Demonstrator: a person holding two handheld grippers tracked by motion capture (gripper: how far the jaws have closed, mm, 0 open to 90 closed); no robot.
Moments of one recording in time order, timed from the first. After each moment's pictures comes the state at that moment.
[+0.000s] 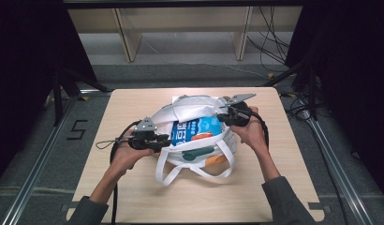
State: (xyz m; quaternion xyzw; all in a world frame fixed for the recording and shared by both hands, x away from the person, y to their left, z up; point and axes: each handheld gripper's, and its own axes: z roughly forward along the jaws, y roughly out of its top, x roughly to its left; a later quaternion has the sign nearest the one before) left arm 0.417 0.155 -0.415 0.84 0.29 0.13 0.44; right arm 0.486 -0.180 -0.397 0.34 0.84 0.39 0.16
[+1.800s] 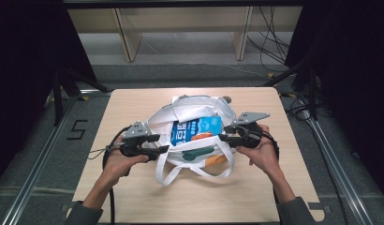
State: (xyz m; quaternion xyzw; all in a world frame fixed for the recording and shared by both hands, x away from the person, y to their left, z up) left arm 0.392 0.170 -0.412 0.81 0.31 0.13 0.48; right arm 0.423 -0.196 -0.400 0.30 0.83 0.43 0.16
